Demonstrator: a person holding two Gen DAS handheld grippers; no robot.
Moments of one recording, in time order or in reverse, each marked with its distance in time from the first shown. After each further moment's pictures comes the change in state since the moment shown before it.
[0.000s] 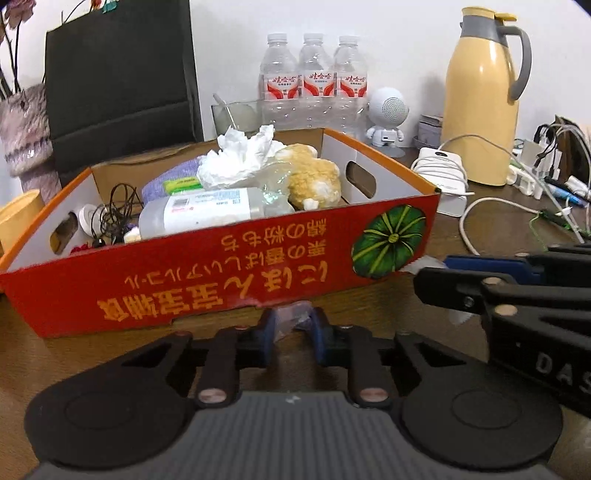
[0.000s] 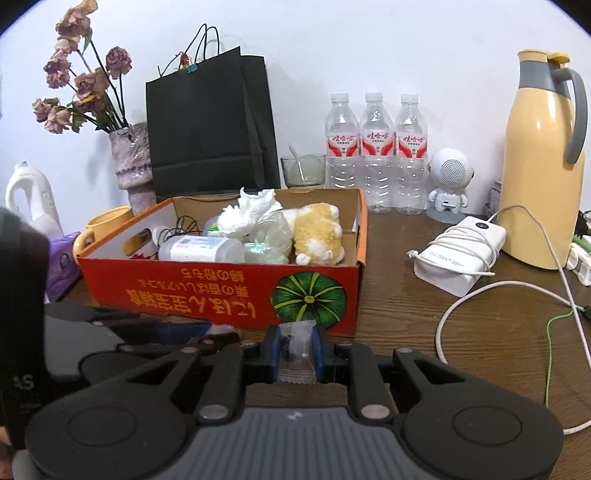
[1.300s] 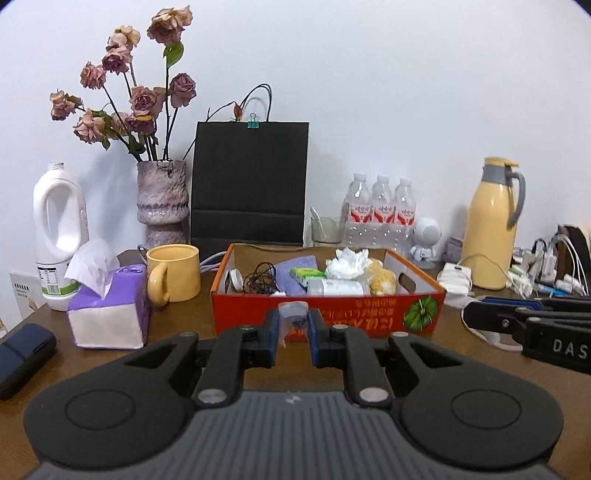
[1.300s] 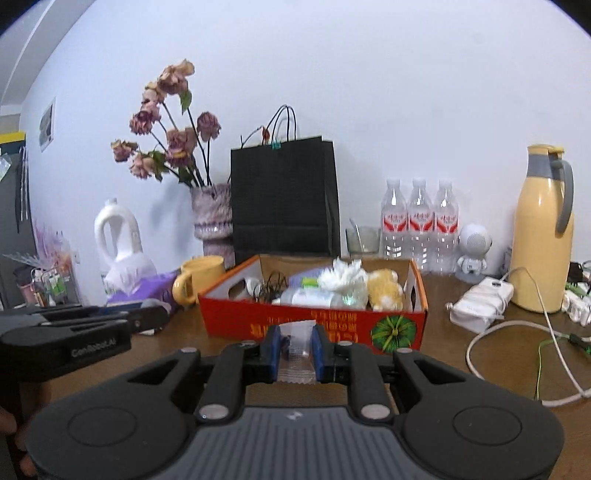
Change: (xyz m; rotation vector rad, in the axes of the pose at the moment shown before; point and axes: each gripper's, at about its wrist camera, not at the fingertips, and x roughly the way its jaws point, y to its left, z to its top) left arm -0.199 0.077 -0.045 -0.152 -0.343 0.112; right arm -0.131 0.088 -0.010 -0.061 -0.203 0.068
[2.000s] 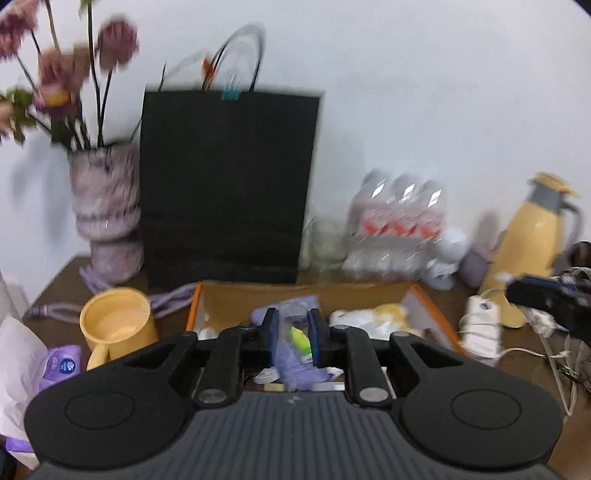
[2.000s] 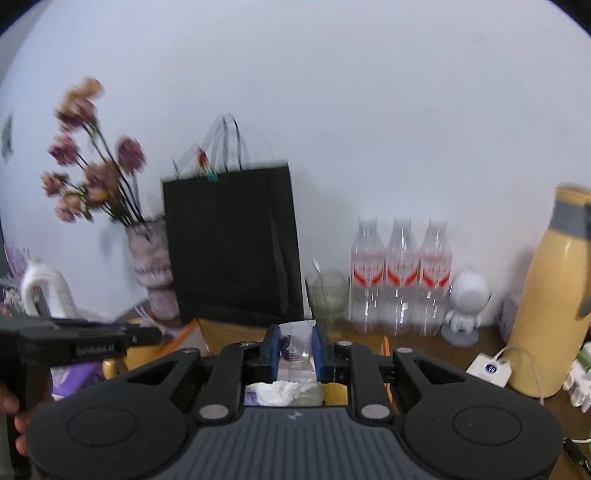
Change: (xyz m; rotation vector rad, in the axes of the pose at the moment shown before) left arm 0.191 0.018 0.131 -0.036 0.265 -0.051; right arm 0.143 -0.082 0.144 0.046 0.113 -0.049
